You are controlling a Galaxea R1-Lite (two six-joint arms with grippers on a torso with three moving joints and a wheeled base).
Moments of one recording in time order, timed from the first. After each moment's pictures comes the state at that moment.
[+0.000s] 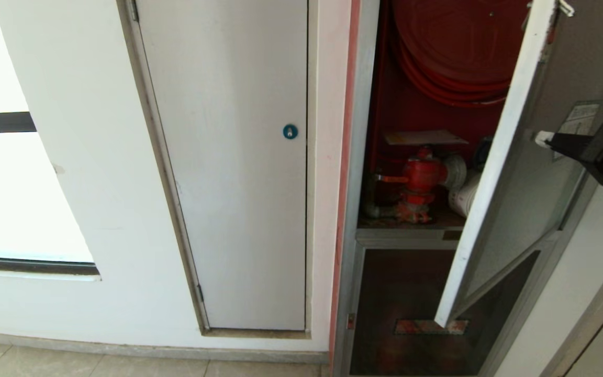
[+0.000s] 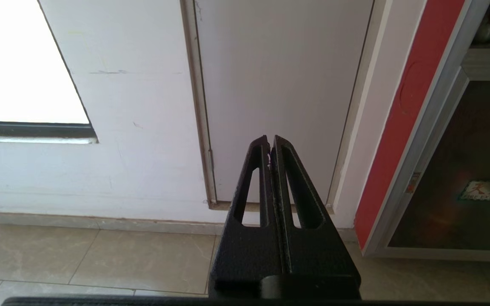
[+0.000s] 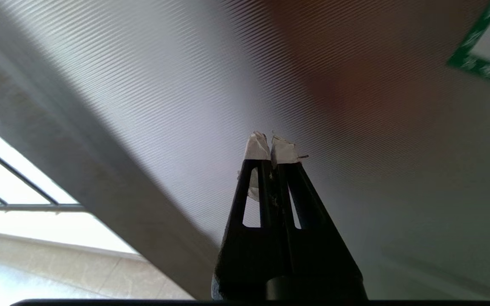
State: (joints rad) left arm 0.00 0.00 0.00 0.00 0.01 -0.01; right arm -0.18 1.44 -0.93 -0.53 0.47 0.46
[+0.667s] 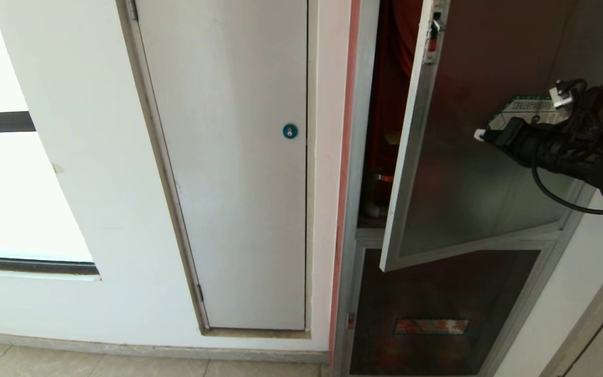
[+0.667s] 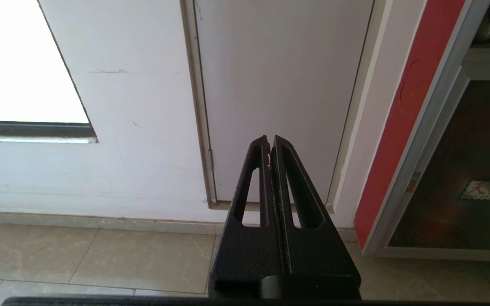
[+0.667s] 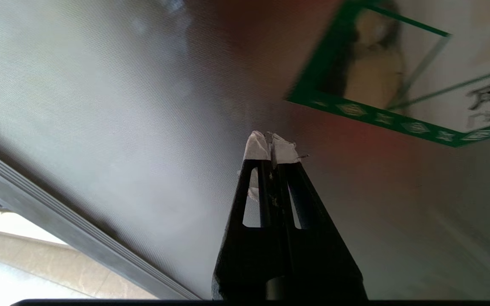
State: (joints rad) left arm 0.00 0.00 0.00 0.00 0.01 -0.01; right arm -0.15 1.93 -1.37 -0.53 0.46 0.46
